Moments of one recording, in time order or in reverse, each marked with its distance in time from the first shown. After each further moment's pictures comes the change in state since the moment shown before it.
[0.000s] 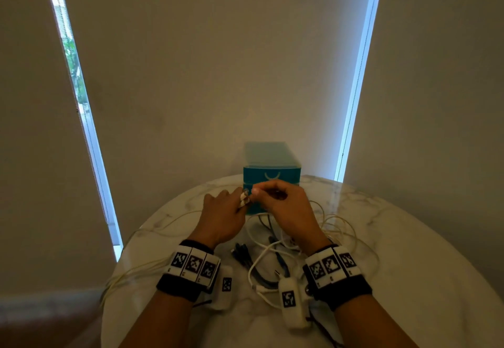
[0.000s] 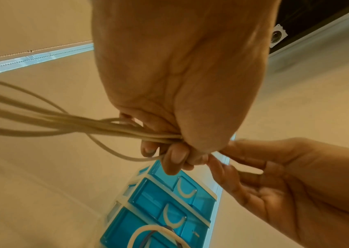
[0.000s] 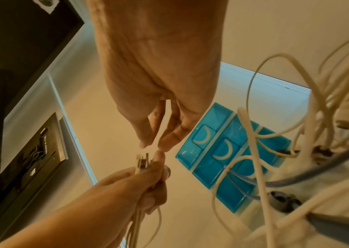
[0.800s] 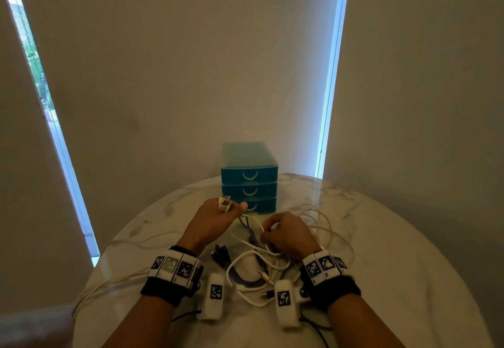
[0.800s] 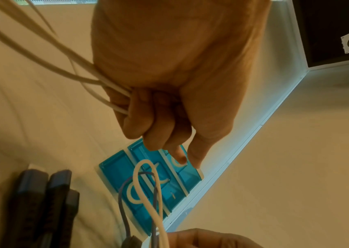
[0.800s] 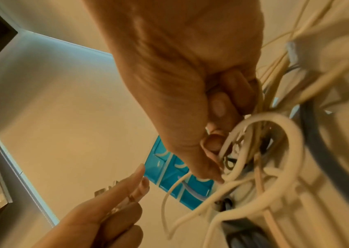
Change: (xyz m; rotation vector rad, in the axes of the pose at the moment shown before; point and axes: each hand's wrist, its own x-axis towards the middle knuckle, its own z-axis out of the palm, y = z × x) left_hand 0.004 0.010 0.020 -0.732 -0.033 -0.114; right_hand -0.011 0.060 -0.047 -0.665 -0.161 0.432
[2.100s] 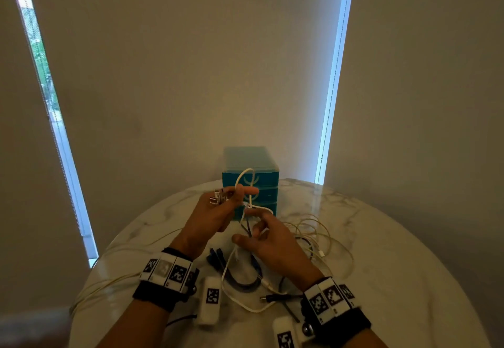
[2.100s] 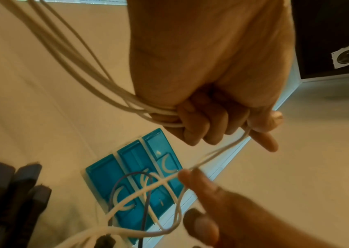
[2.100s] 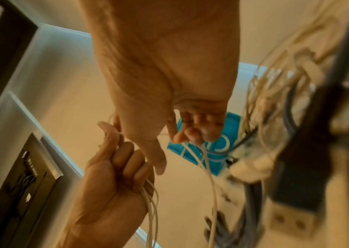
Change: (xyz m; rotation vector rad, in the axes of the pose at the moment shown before) left_hand -0.030 0.043 -0.011 -0.396 -0.017 0.222; right_hand -0.050 -0.027 0.010 0.429 0.014 -0.364
